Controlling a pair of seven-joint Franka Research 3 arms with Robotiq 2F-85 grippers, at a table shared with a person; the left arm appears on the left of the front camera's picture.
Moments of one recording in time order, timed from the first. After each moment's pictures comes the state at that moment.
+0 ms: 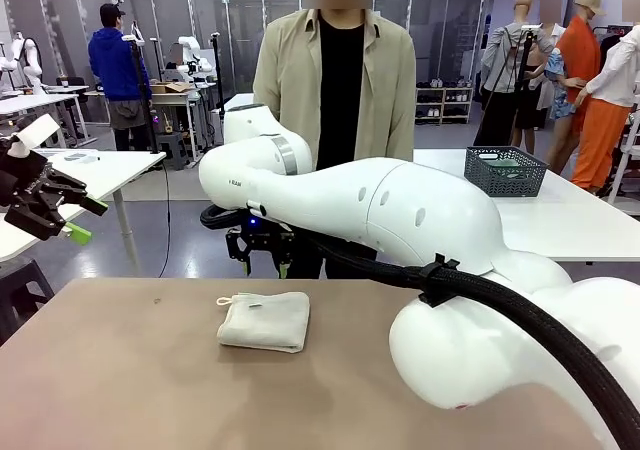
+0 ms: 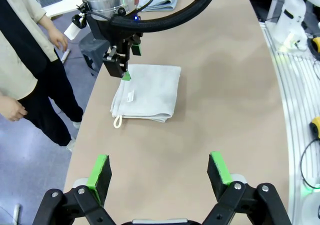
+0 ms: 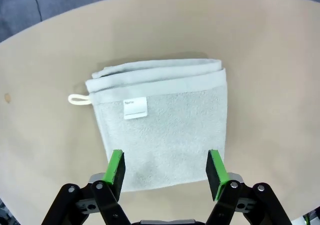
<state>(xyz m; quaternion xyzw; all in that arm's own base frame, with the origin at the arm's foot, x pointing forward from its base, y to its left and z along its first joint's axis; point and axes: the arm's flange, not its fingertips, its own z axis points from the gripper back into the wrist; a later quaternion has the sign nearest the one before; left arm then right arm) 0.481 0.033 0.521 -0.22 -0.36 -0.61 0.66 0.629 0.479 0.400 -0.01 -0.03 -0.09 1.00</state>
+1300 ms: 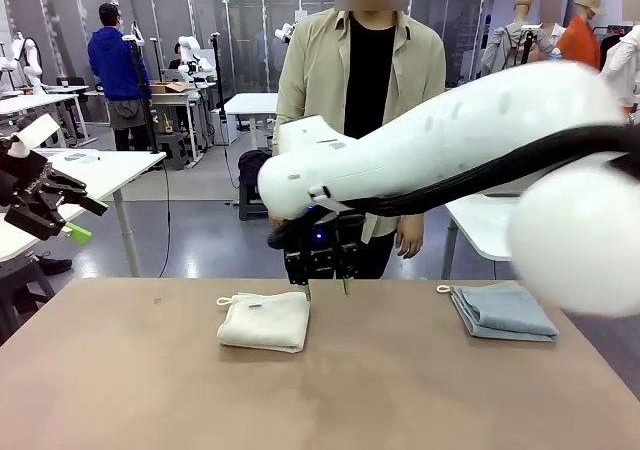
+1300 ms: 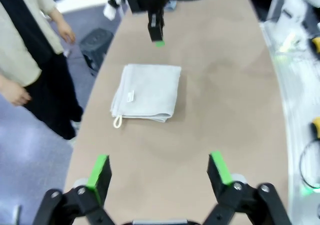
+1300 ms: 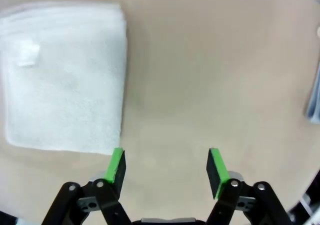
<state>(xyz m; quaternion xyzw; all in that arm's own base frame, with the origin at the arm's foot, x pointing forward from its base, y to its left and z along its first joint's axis) 0.481 0.033 0.521 -0.22 -0.36 -0.61 0.66 0.579 0.356 0.395 -0.04 -0.02 0.03 1.00</state>
